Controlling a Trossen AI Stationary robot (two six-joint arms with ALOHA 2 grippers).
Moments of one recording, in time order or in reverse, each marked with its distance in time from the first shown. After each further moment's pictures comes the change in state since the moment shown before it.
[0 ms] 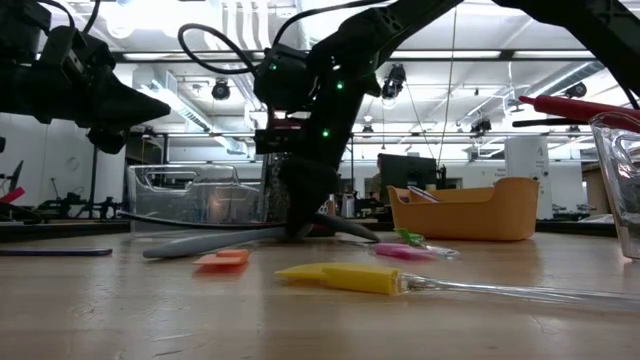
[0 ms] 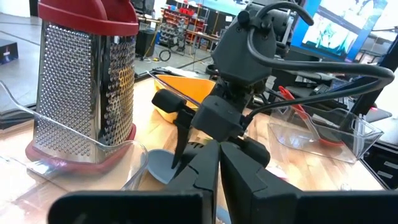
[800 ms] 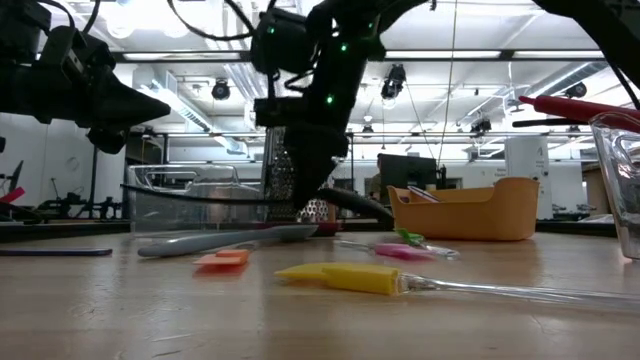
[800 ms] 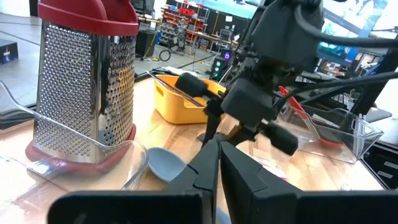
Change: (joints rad) left arm 0.000 0.000 0.000 0.000 0.000 0.000; right arm 0.066 -0.046 0.080 -0.182 0.020 0.054
